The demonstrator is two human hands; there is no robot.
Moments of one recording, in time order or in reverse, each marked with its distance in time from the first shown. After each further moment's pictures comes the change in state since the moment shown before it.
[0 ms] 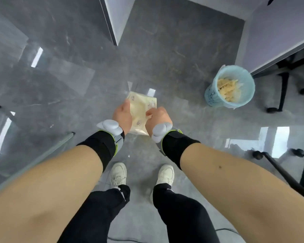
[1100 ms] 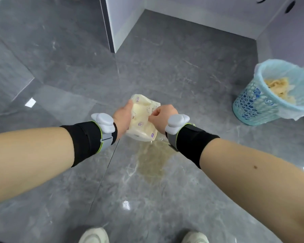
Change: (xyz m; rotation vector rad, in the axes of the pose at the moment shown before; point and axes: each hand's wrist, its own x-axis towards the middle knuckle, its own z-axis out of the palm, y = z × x) left_hand 0.274 -0.156 0.132 -0.121 -0.079 0.192; right_hand 0.246 0.107 0.162 -0.005 0.227 -0.164
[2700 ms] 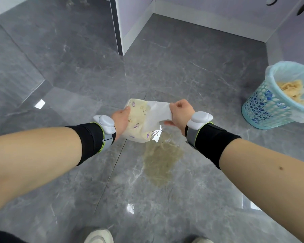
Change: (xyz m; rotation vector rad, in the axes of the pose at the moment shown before) left_hand 0.024 -0.020 -0.034 0.175 0.023 0.090; right_hand 0.014 0.019 -0.002 0.784 0.148 0.109
